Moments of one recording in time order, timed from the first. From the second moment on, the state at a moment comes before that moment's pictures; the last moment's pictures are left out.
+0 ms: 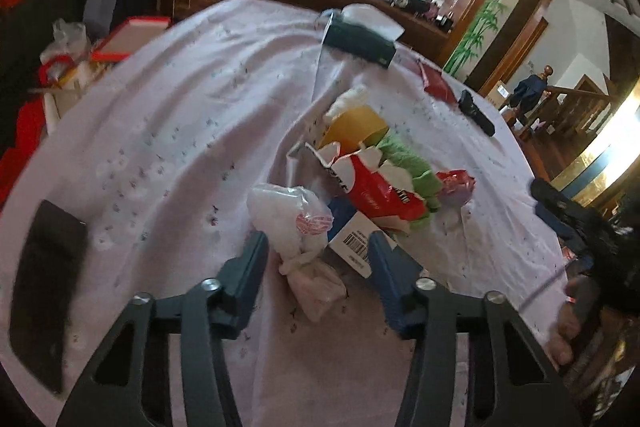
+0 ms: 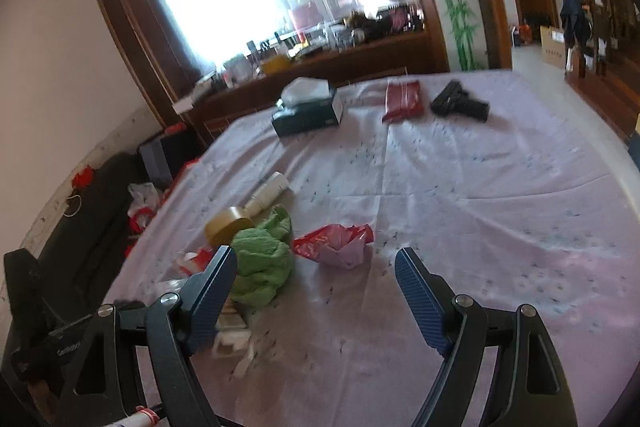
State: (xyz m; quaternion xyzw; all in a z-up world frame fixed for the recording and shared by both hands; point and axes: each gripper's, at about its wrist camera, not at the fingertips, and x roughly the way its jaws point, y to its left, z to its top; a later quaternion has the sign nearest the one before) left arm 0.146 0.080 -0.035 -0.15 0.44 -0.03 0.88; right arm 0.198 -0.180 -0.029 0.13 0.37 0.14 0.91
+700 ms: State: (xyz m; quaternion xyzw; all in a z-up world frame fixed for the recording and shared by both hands) left arm 0.143 0.105 -0.044 -0.21 0.44 -0.05 0.87; right arm 0.262 -0.159 -0.092 0.15 0.46 0.13 0.87
